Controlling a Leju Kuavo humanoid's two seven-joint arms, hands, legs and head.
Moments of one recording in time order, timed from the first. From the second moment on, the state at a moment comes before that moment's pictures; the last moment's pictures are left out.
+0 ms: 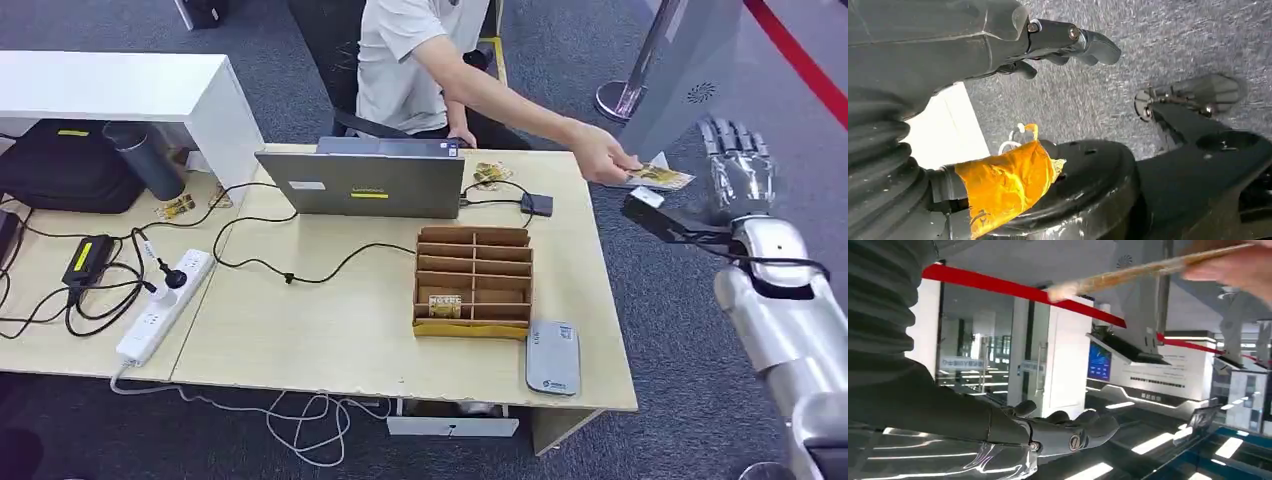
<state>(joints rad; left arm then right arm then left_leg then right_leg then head) -0.05 -0.13 0.71 -0.21 -0.74 -0.20 0.10 -0.75 -0.46 0.35 -0.85 1.11 -0.37 -0.07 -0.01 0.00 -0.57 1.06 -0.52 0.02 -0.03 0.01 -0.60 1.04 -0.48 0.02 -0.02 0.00</state>
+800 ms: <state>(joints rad) -0.05 -0.14 0.72 -0.21 -0.77 -0.21 0.08 -0.74 -0.35 0.41 -0.86 1.06 -0.41 -0.09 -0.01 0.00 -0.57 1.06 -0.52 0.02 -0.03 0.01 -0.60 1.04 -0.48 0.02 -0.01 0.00</state>
